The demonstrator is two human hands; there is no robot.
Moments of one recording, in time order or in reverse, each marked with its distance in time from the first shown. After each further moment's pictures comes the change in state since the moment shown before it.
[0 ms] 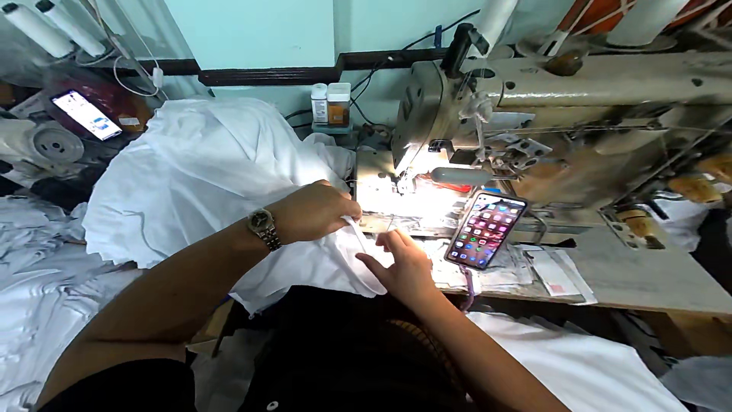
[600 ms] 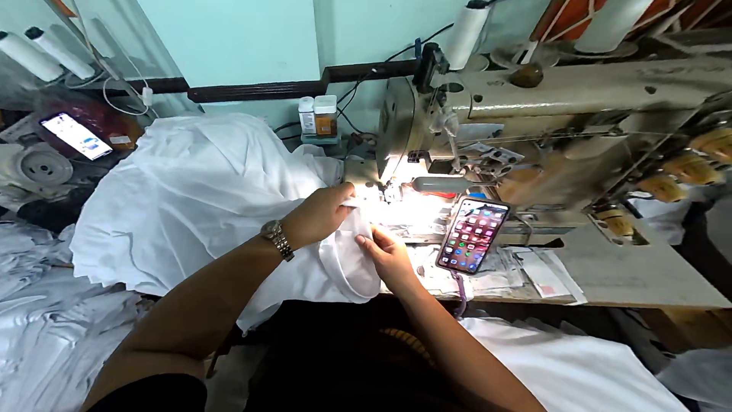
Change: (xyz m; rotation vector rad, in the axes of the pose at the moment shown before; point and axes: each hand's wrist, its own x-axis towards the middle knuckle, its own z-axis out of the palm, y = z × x) left_hand 0.037 0.002 0.016 -0.319 0.272 -0.336; right_hand 0.024 0.016 0.018 0.886 -0.040 0.409
